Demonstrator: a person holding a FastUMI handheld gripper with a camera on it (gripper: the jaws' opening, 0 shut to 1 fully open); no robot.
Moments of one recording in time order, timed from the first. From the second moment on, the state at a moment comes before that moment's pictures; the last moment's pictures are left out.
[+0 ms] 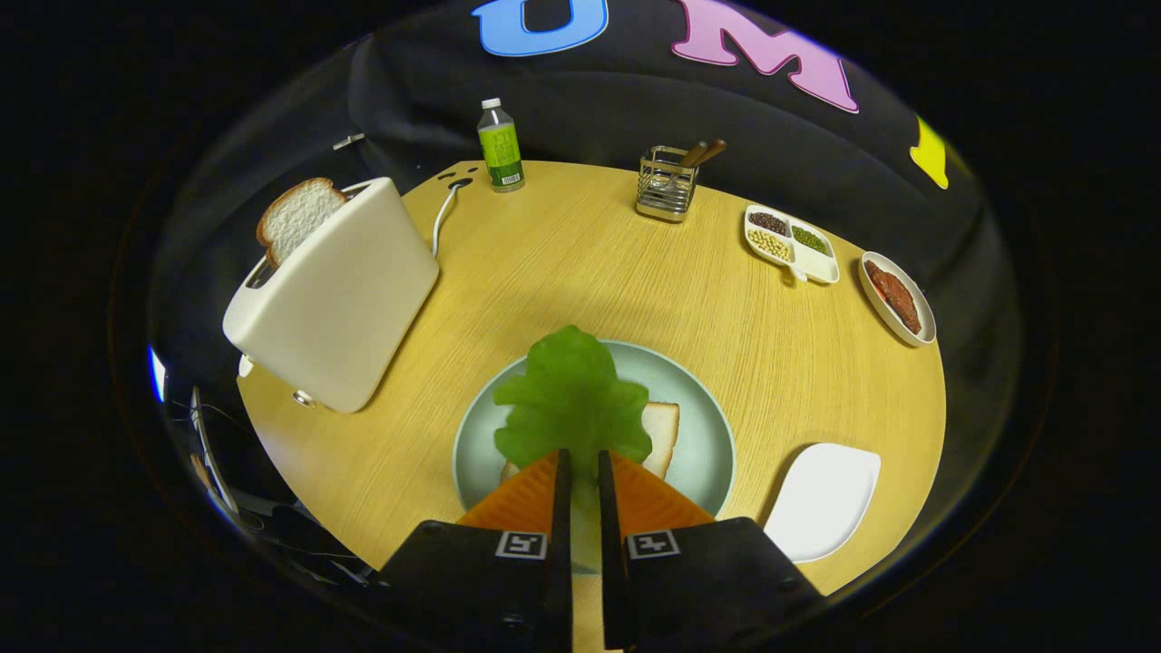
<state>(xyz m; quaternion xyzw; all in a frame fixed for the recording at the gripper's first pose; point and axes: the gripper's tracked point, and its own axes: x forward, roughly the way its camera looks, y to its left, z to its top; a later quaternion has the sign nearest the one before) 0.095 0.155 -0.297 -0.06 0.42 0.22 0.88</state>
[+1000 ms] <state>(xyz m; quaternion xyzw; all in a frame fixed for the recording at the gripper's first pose) 0.075 0.237 -0.178 -0.10 0.27 0.32 0.90</state>
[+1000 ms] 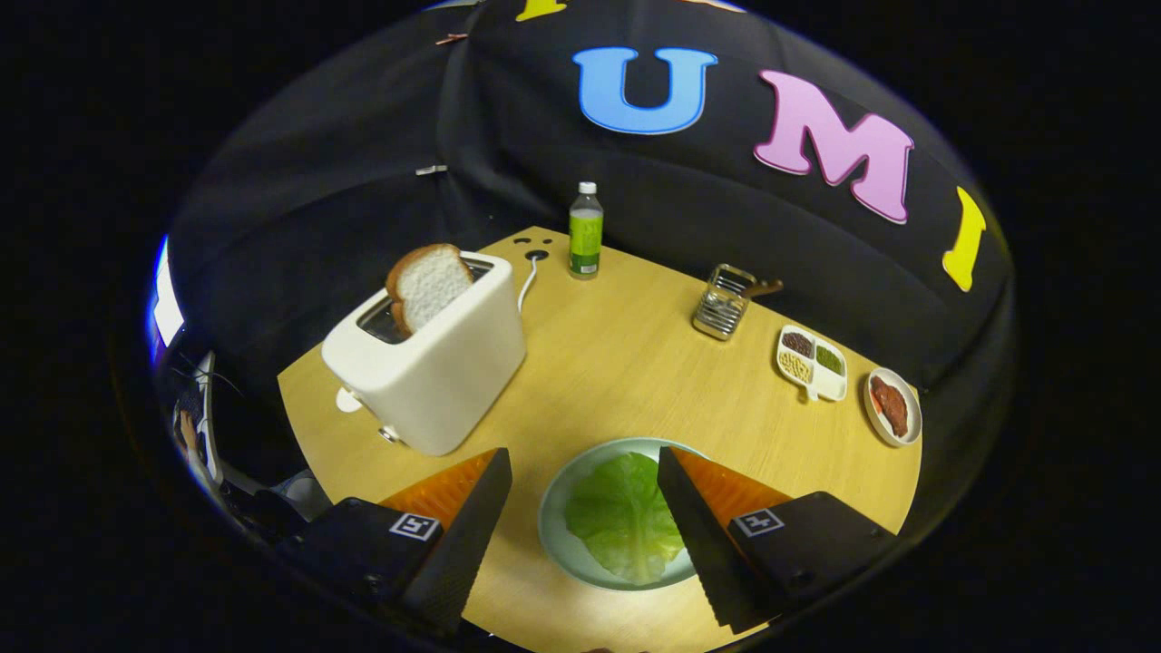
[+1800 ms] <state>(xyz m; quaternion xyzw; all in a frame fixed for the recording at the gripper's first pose) 0.080 0.417 -0.122 -0.13 0.20 0.40 0.88</state>
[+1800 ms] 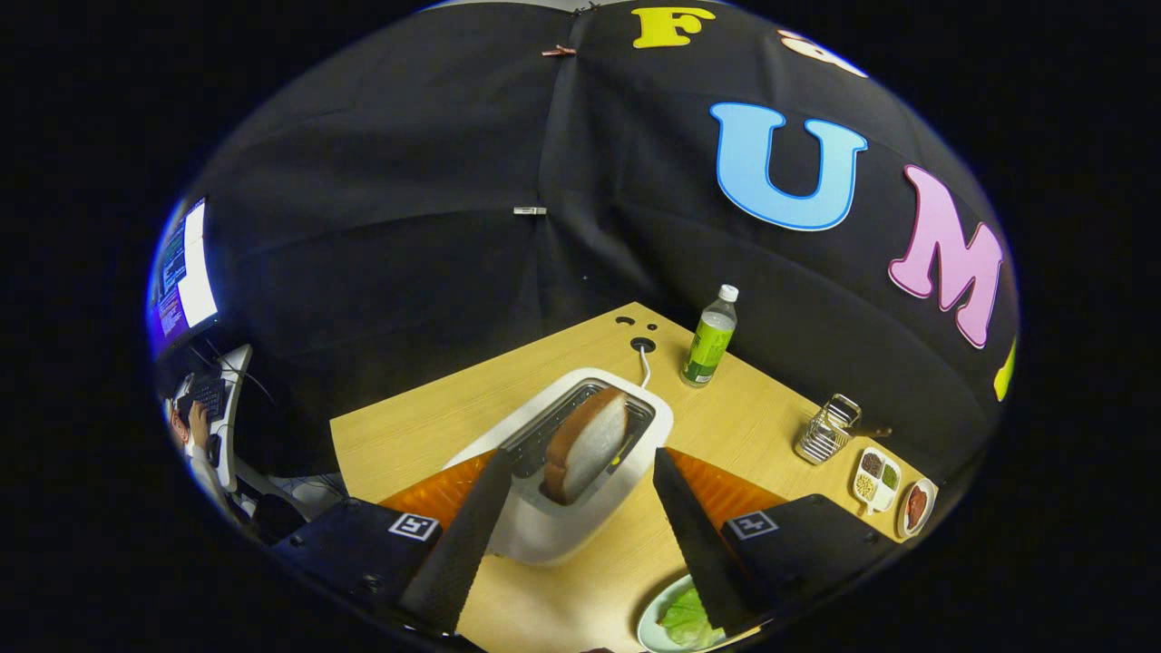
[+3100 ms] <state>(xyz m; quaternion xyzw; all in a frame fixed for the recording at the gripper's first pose) 0.112 0.449 -0.153 -0.08 0.27 0.32 0.91</state>
